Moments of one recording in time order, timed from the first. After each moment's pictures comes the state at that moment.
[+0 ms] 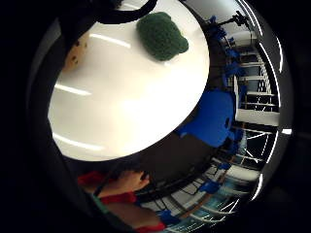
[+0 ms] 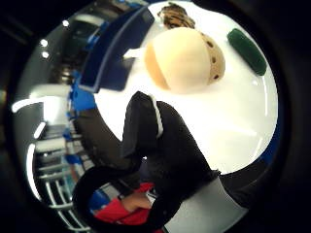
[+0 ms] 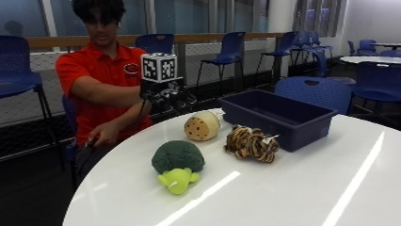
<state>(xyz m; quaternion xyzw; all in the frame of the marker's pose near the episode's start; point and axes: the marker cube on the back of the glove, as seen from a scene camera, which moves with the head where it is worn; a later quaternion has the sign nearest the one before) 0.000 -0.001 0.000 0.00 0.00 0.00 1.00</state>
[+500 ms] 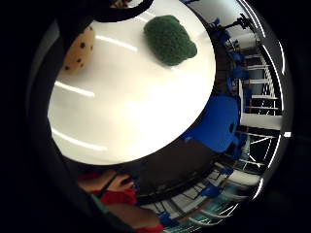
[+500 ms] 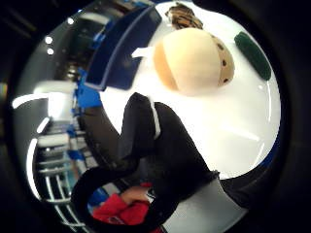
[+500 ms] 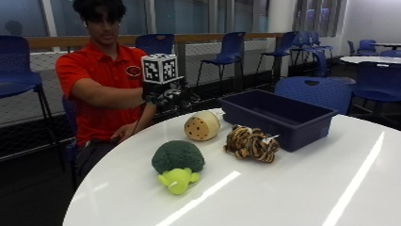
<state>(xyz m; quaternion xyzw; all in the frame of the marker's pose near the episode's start) -0.004 -0.010 0.002 0.02 -0.03 -0.02 1.00</state>
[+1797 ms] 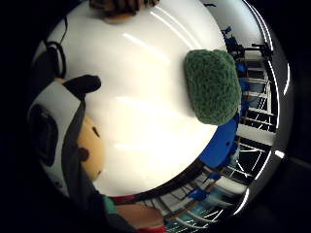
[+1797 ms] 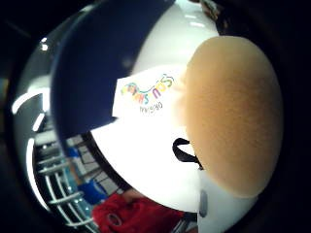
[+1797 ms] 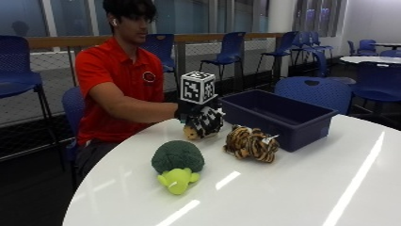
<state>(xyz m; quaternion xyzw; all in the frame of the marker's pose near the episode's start) -0.049 -0.128 0.052 -0.02 -0.01 -0.05 1.00</state>
